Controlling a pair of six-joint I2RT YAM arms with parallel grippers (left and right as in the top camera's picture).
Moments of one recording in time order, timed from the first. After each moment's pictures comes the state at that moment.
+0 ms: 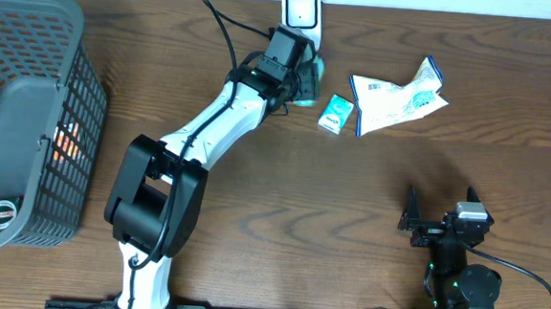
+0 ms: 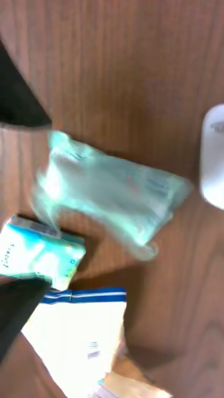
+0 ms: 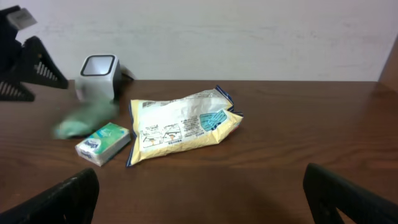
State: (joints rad) left arm -0.48 2.05 1.57 -0.38 0.08 -0.55; right arm -0.02 0.01 0.01 -0.07 -0.03 0.01
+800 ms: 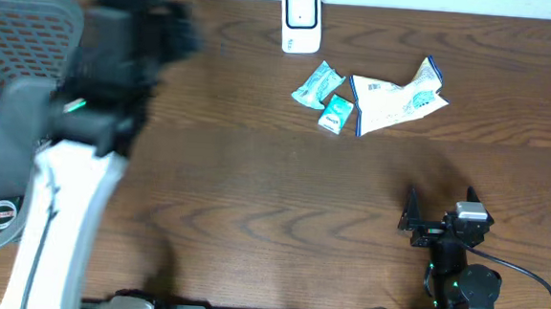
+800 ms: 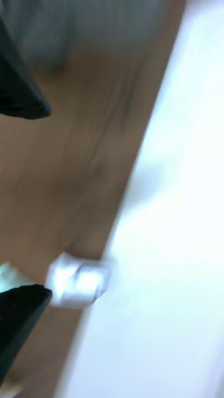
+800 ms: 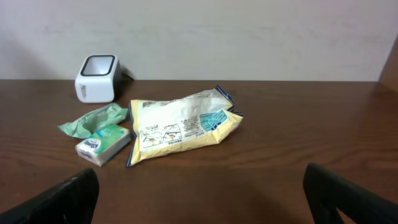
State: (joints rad) left arm -0.14 1.36 1.57 -0.68 -0.28 -0.40; right arm -0.02 0.01 0.01 -0.07 -0.03 0.01
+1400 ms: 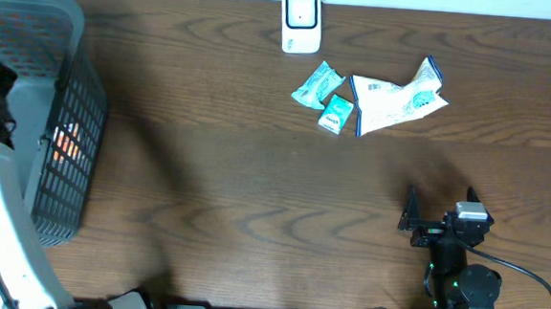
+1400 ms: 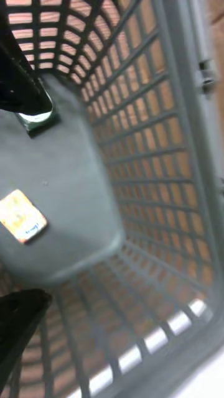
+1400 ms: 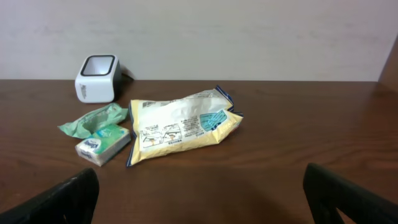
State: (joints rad) left arm 0.53 1.43 1.57 -0.93 -0.37 -0.53; right arm -0.02 0.01 0.01 -0.07 -0.03 0.01
